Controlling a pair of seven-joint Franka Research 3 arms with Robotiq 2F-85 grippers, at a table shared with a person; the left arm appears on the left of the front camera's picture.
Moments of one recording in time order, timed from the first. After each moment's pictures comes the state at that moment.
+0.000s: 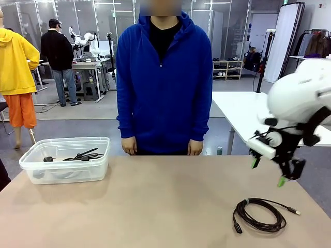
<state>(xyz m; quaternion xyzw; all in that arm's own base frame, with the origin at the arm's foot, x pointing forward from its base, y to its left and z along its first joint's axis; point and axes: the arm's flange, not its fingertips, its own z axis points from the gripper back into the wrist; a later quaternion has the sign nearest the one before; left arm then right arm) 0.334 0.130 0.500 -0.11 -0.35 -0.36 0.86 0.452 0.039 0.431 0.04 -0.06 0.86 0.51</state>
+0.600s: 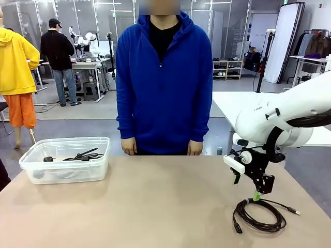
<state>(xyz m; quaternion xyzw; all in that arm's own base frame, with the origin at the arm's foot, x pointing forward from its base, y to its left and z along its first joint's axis) 0.334 0.130 0.499 -0.11 -0.35 -0.36 0.86 0.498 0.067 0.350 0.07 -0.05 0.84 0.53</state>
